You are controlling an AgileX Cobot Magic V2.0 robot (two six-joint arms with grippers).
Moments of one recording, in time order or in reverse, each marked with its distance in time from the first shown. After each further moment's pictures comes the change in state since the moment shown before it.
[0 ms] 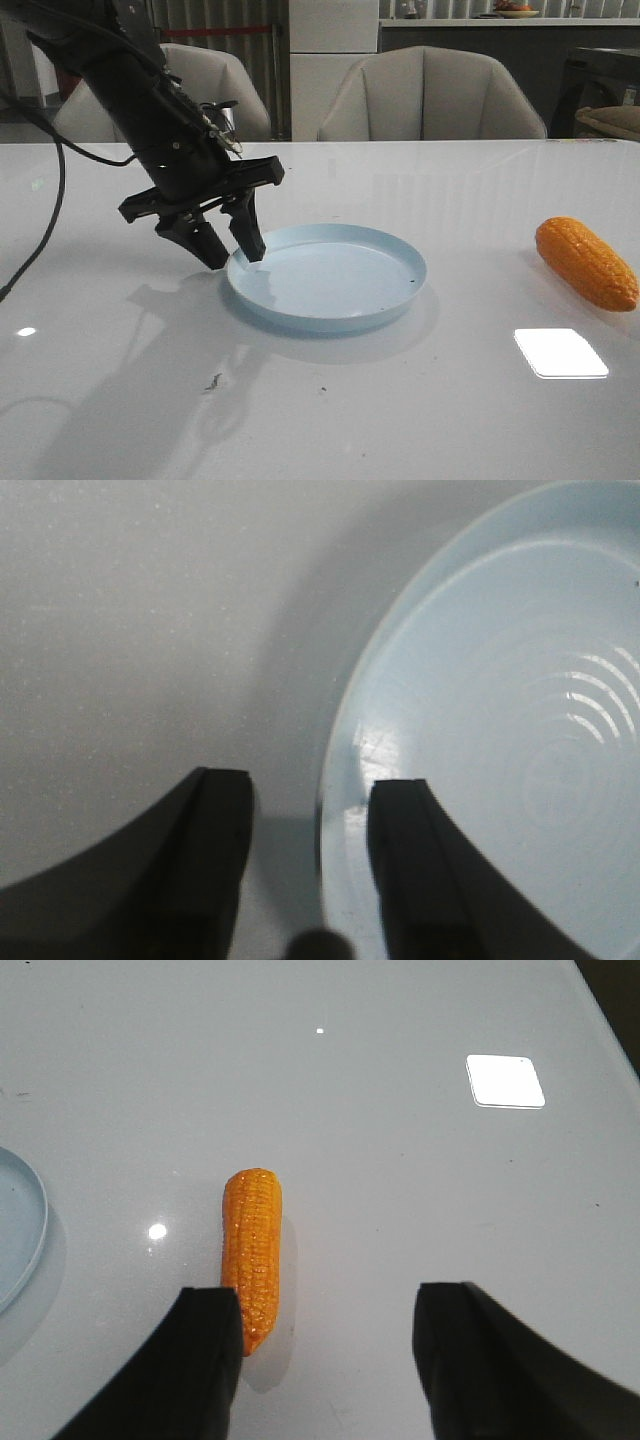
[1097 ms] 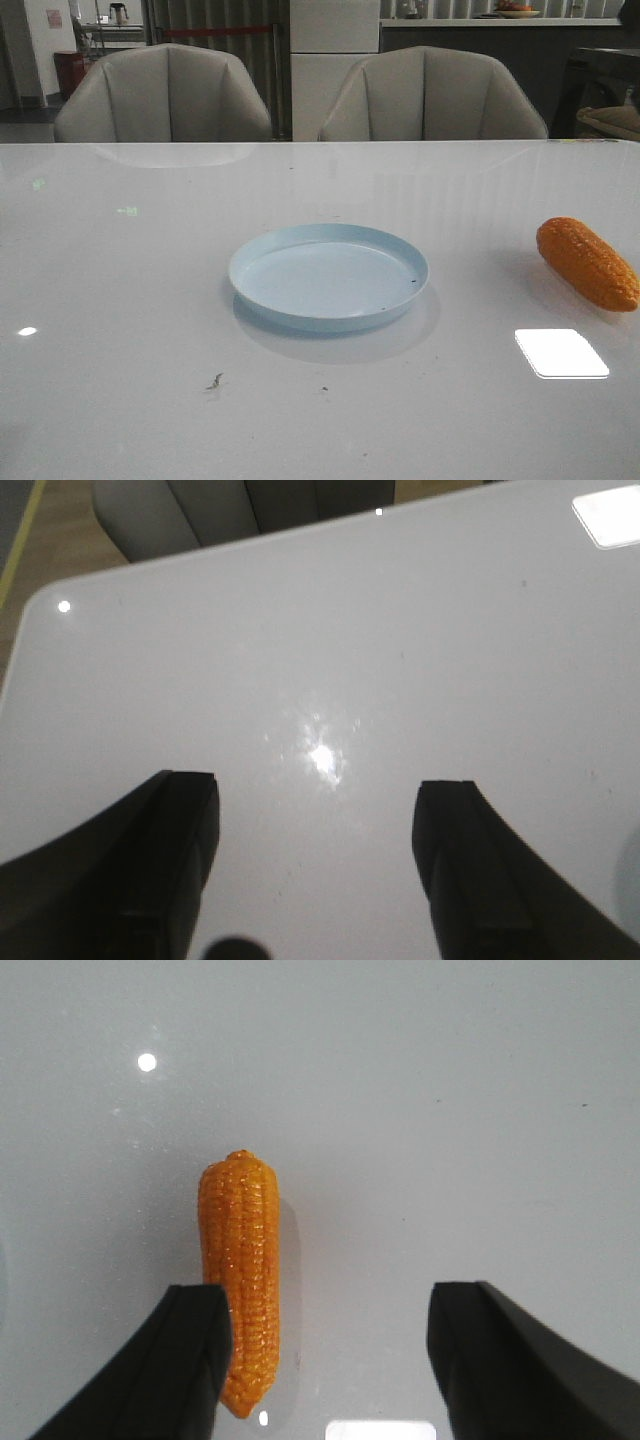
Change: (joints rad) left arm 0.228 -0.681 0.120 0.553 -0.100 -0.069; right arm 0.003 0.653 -0.551 0.037 0.314 -0.005
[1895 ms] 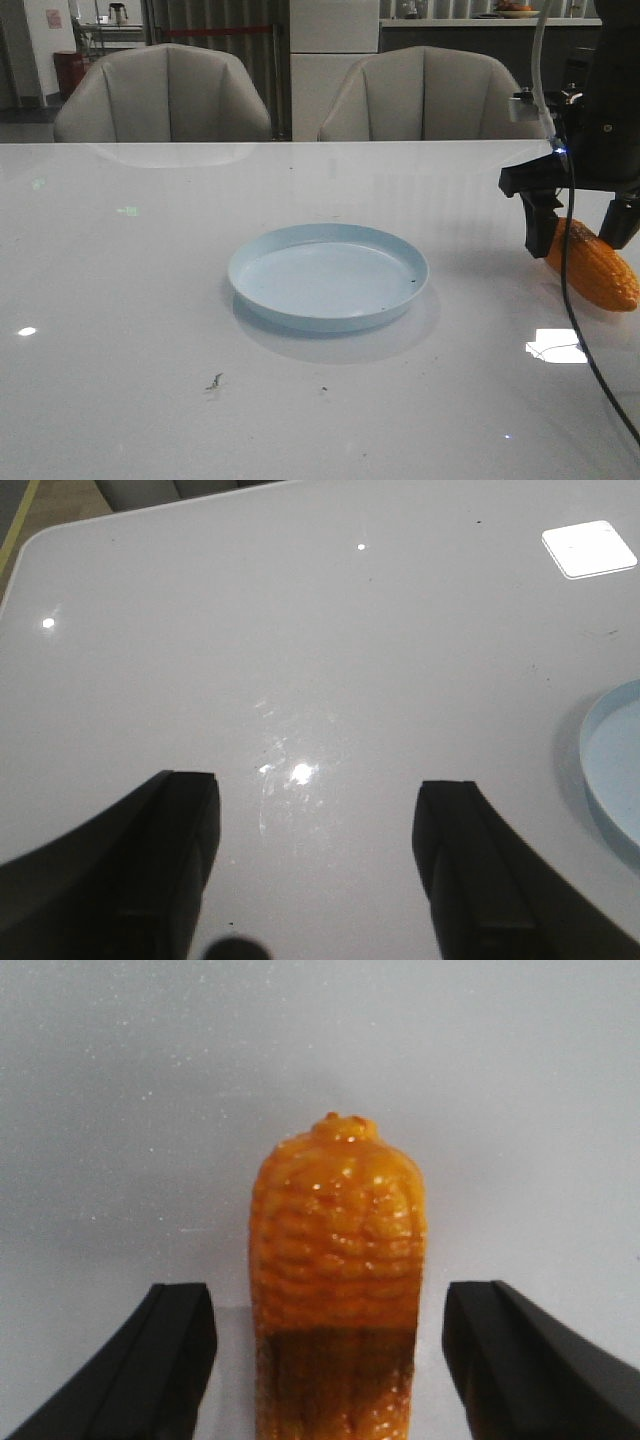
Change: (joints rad) left arm 0.002 -0.518 0.587 -0.038 -0.158 0.000; right arm 0.089 0.465 -0.224 0.010 0.095 -0.002
